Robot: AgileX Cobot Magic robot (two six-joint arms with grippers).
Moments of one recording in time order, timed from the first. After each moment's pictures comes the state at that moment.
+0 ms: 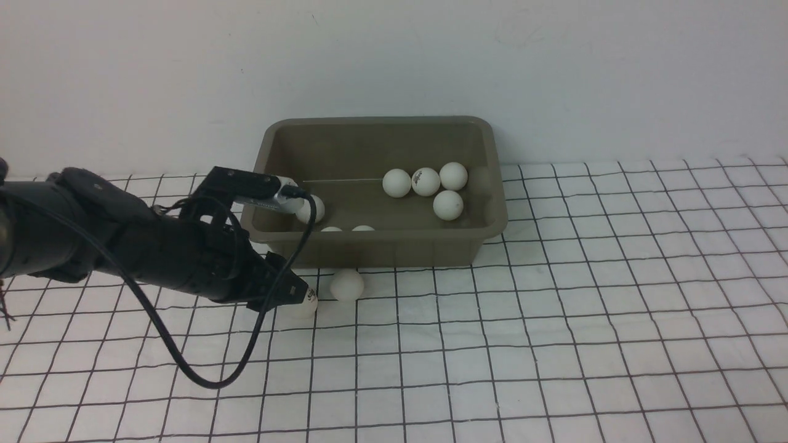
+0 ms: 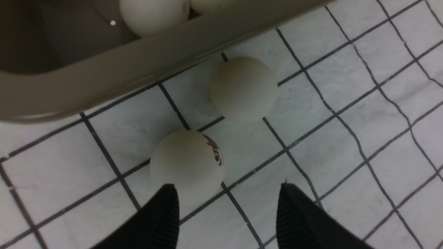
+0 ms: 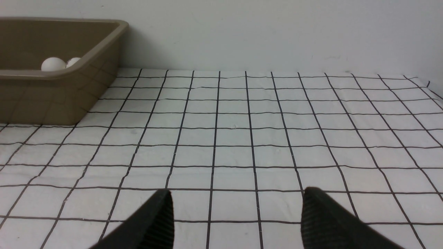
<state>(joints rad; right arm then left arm) -0.01 -0.01 0.03 0.11 0.37 -0.12 -0.11 1.75 -0.96 -1.03 0.54 1.11</state>
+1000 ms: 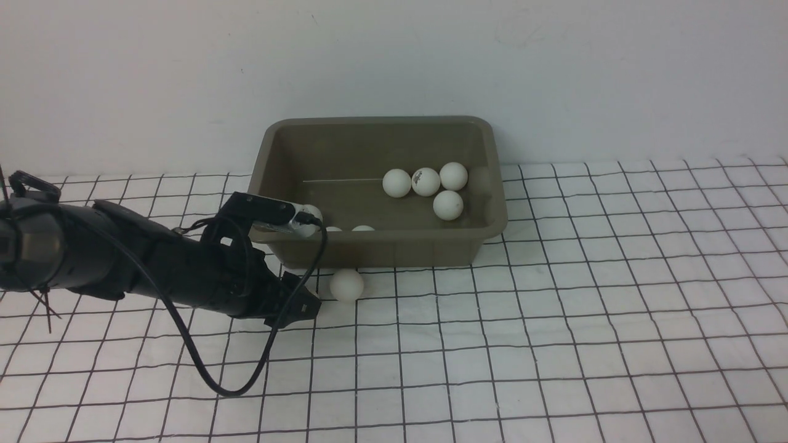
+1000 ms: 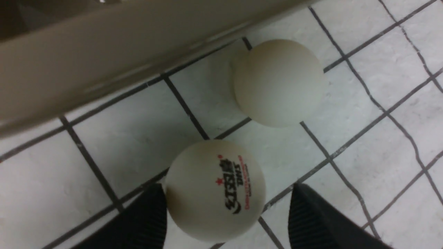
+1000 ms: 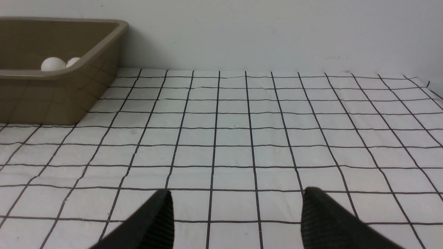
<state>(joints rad) -0.01 -0.01 0.03 0.11 0.37 -0.12 -0.11 1.89 -0.96 -1.21 0.49 1.34</state>
